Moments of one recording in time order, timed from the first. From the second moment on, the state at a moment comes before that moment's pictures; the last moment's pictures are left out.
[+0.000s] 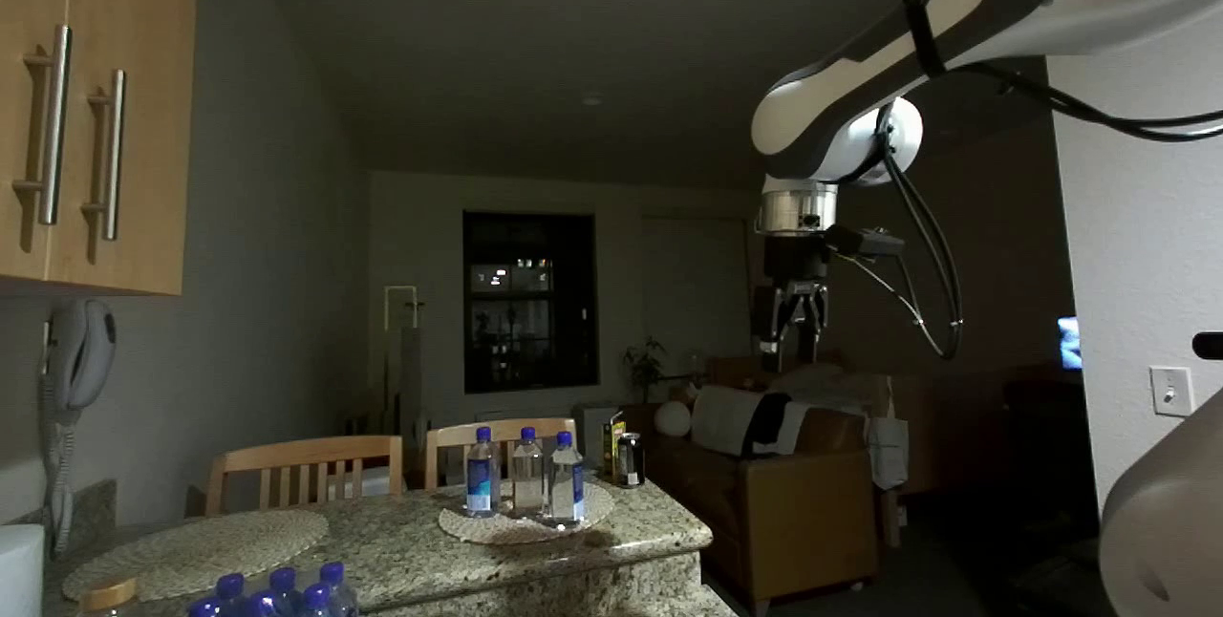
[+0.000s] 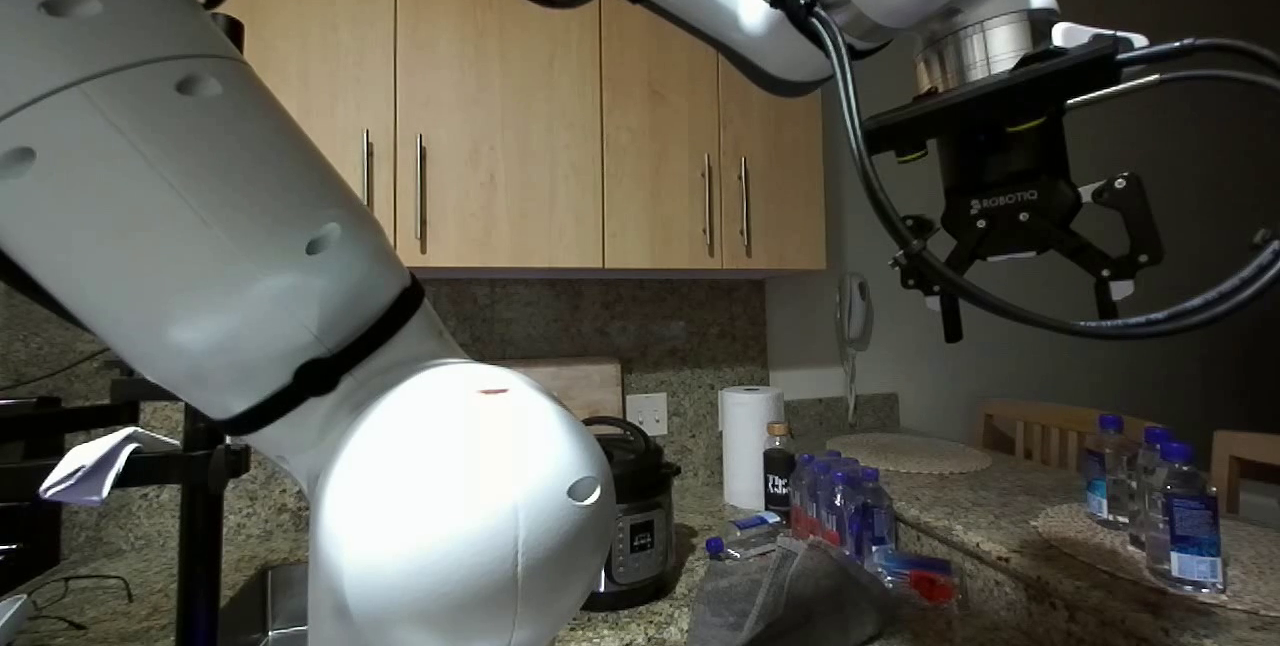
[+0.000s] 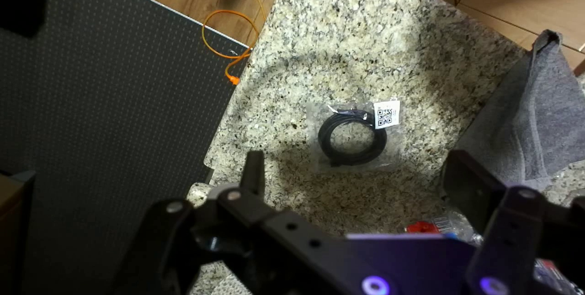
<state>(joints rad) -0.10 -0.67 -0.26 -2.42 -0.16 1.92 -0.33</state>
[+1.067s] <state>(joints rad) -0.09 -0.67 -0.24 -2.42 -0.16 1.92 -0.33</state>
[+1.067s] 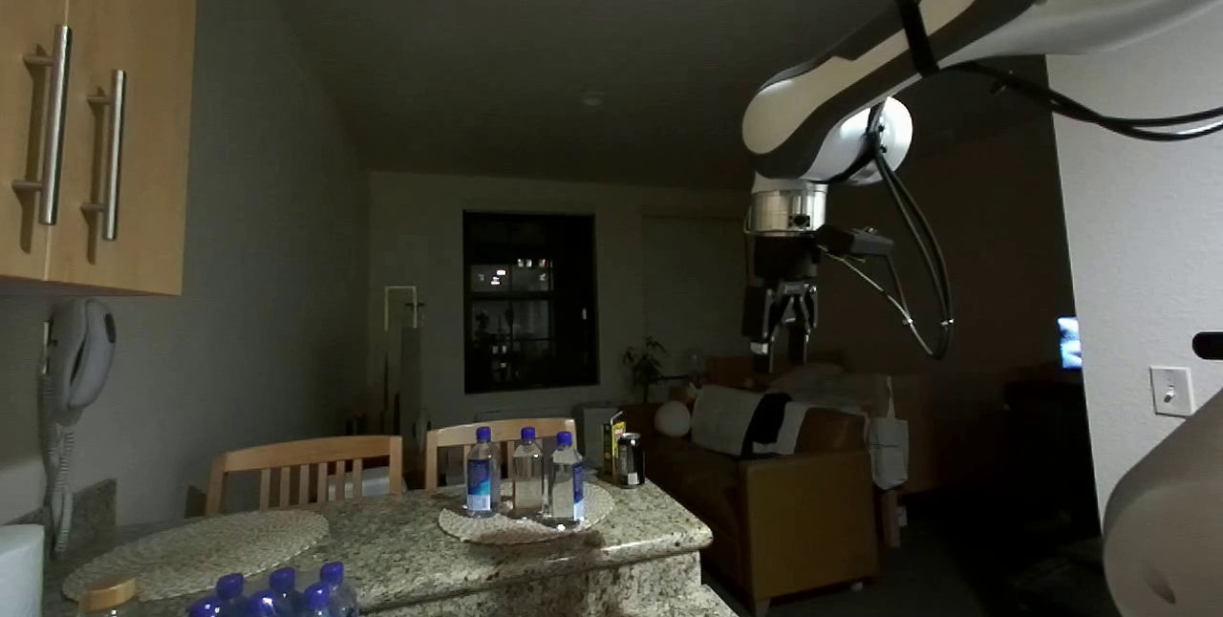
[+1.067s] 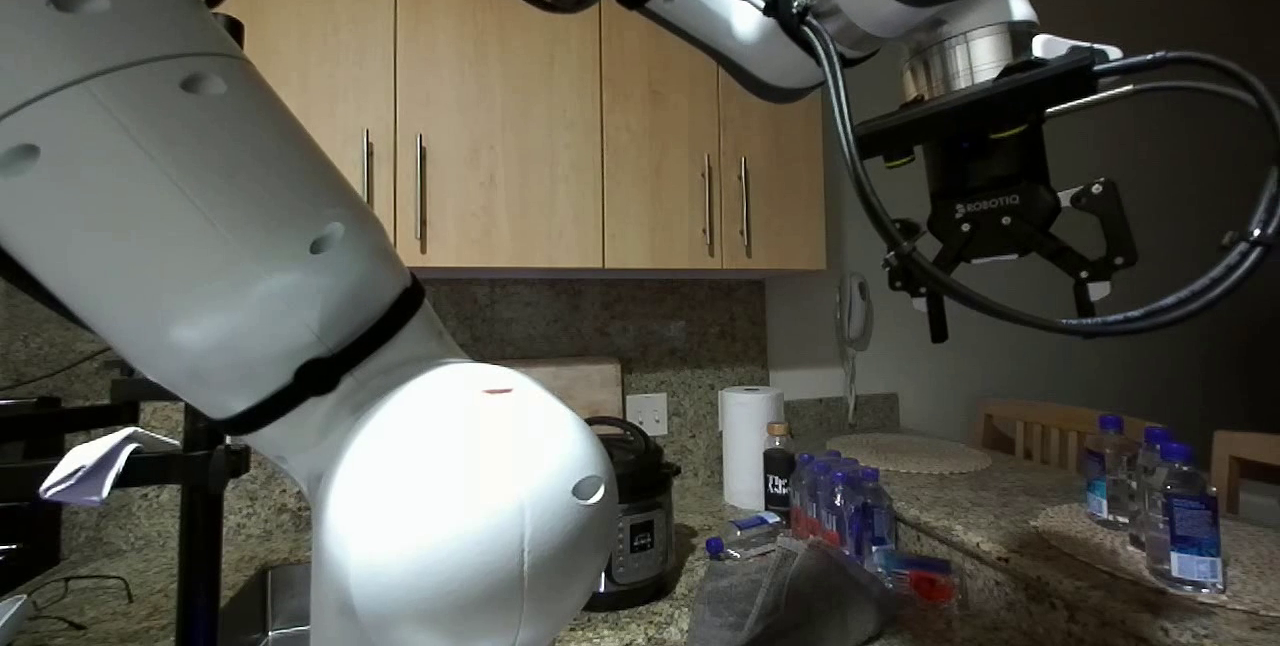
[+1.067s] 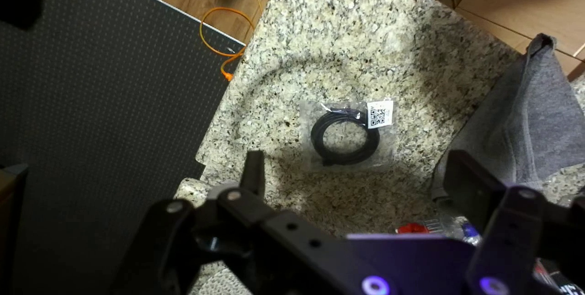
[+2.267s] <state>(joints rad) -0.02 -0.65 -0.05 -2.46 -0.09 2.05 -0.11</state>
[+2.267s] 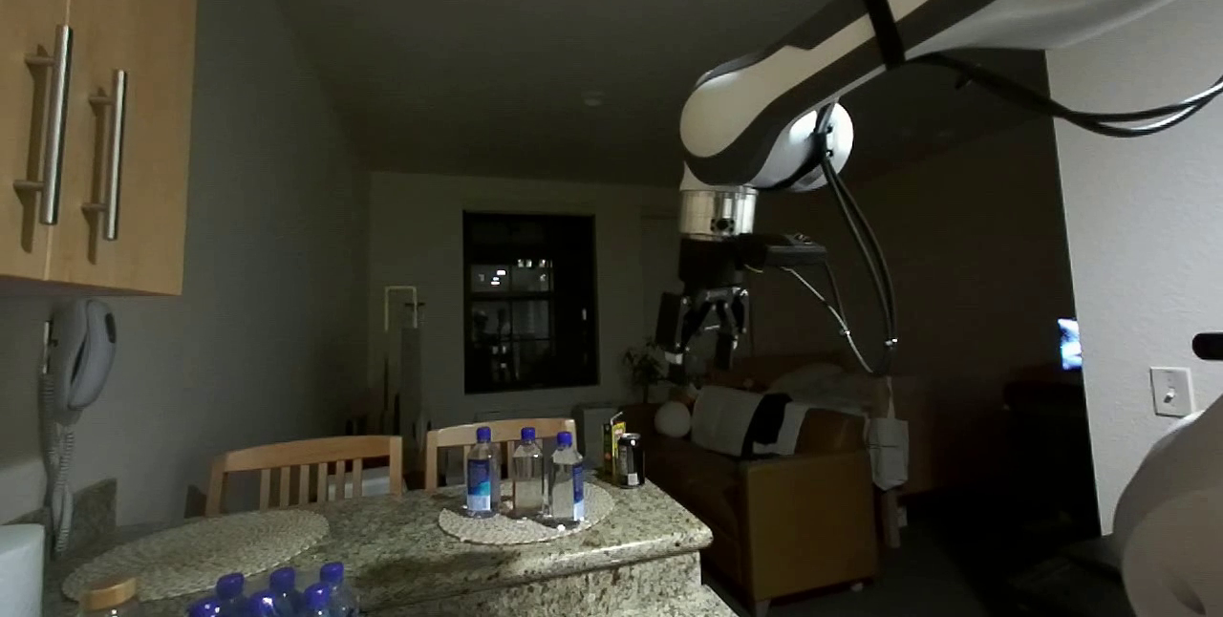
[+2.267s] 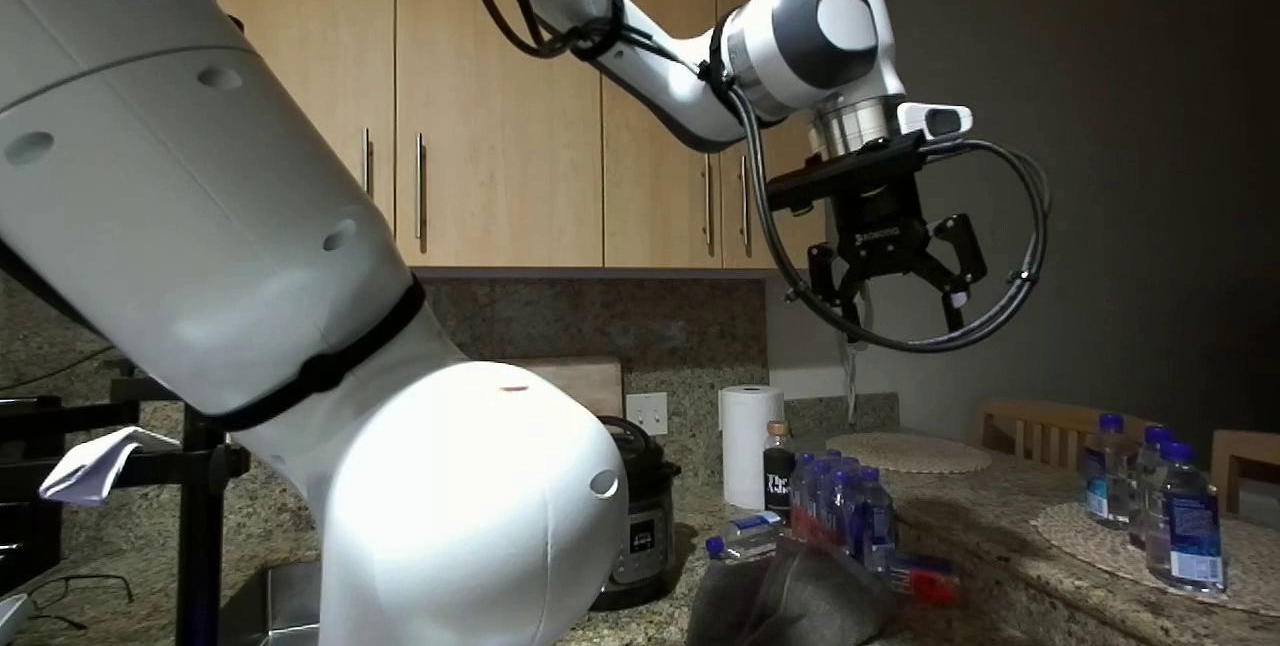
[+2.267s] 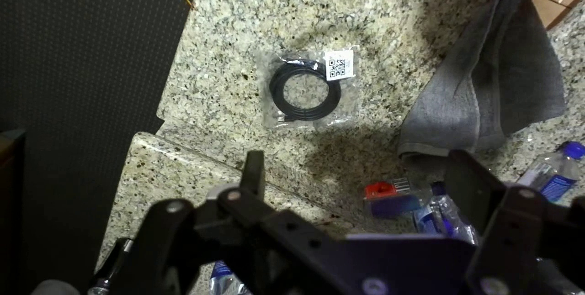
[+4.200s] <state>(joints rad) -0.01 -0.22 0.48 -2.30 -0.27 2.40 0.72</state>
